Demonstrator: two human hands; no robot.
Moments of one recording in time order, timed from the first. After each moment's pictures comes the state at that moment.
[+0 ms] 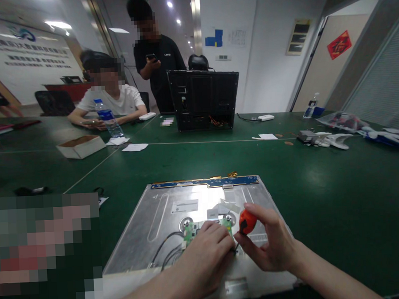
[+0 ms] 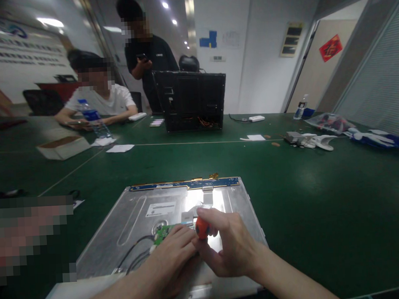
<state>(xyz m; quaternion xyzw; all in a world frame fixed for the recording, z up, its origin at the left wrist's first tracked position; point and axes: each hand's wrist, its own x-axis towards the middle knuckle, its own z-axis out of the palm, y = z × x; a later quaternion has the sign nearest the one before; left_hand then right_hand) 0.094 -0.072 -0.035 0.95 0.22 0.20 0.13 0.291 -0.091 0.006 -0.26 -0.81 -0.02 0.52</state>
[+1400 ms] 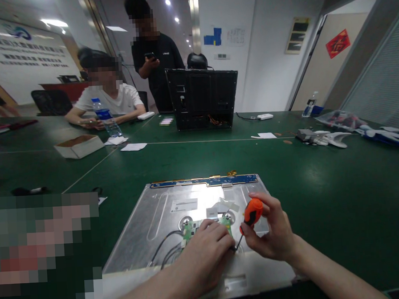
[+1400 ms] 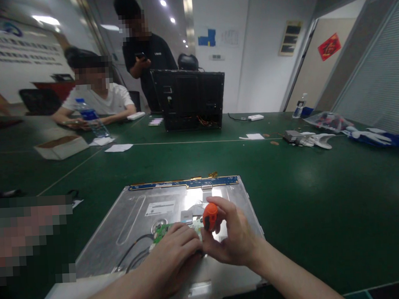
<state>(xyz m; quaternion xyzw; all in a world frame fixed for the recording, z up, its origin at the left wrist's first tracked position) 0.096 -0.074 -0.032 0.94 0.24 0.20 0.12 0.292 -0.088 0.003 -0.31 -0.76 0.03 0.57</state>
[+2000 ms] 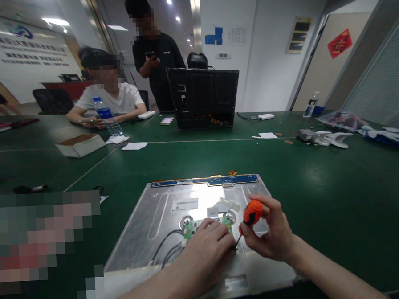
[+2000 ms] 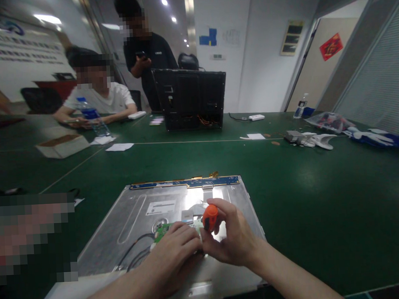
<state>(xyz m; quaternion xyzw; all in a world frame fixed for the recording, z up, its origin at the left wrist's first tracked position) 0.096 -0.073 -0.034 0.94 0.24 0.20 0.10 0.290 -0.085 -0.001 -0.29 -0.77 0.04 0.56</state>
